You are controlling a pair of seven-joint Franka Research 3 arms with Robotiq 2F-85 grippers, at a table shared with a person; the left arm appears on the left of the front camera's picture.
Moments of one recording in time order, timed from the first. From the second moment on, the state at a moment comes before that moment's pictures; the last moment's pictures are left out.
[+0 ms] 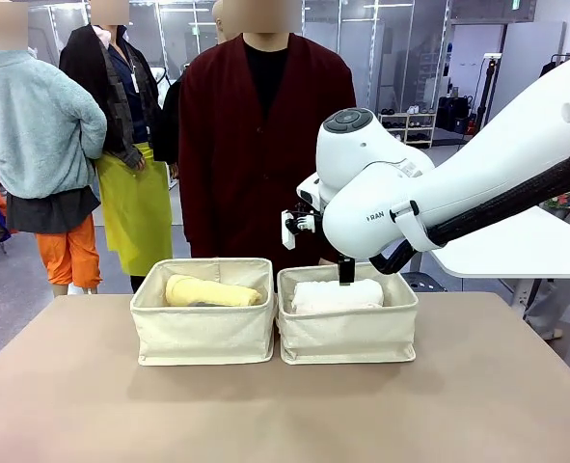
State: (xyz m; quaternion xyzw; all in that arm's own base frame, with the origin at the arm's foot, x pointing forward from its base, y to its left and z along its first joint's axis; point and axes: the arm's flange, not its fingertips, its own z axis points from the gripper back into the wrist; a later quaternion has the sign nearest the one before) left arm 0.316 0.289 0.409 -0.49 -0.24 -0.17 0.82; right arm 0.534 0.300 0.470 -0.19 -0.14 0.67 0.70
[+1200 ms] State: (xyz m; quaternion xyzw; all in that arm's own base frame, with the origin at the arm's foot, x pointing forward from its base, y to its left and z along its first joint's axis) left arm 0.316 0.289 0.409 -0.49 -0.24 -0.18 0.82; right arm 0.366 -0.039 0.496 0.30 -0.24 0.34 0.86
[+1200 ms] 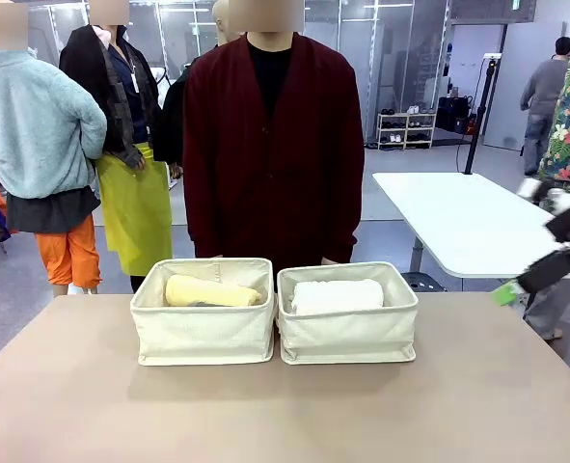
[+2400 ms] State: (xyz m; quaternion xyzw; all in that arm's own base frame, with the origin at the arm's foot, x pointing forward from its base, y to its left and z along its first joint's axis) left arm 0.316 0.289 0.409 -0.49 -0.24 -0.18 0.82; right arm 0.281 -0.220 0.433 0.51 -0.20 0.06 0.83
